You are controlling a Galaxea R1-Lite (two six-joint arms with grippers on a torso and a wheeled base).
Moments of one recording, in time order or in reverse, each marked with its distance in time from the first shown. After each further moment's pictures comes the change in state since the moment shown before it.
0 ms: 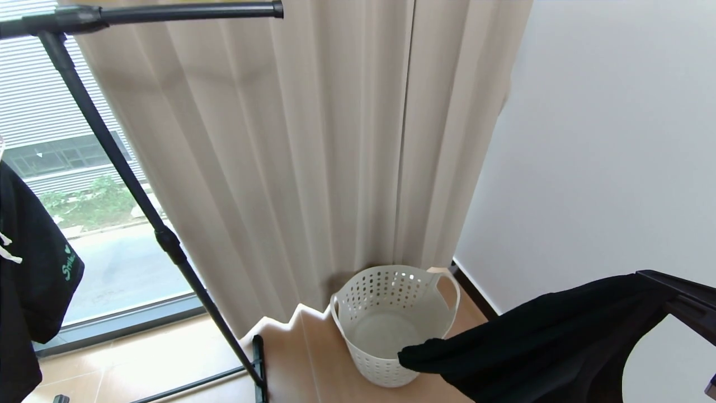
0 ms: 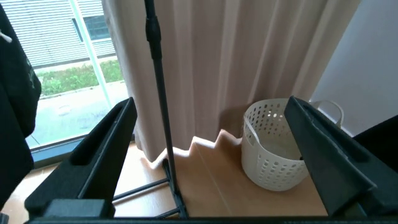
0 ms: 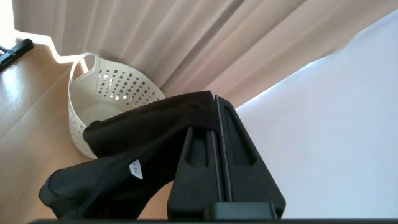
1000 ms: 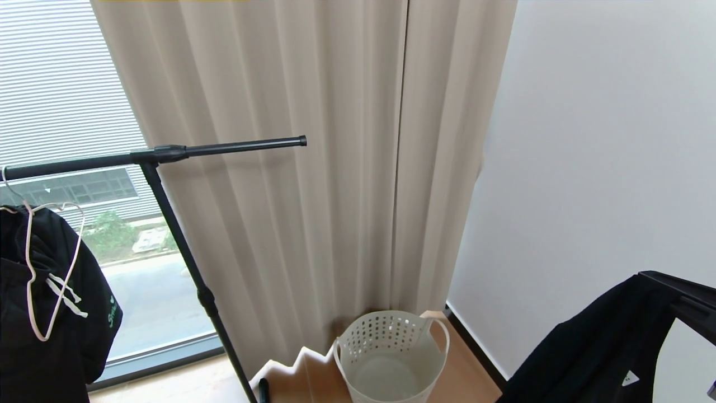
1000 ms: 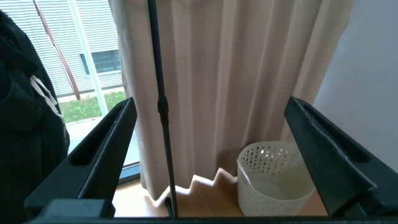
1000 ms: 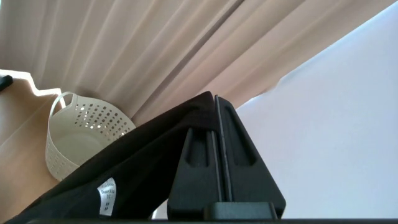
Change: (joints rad) left arm 0.000 0.000 0.000 0.000 0.000 -0.001; right arm 0.000 0.000 0.001 0.001 0.000 0.000
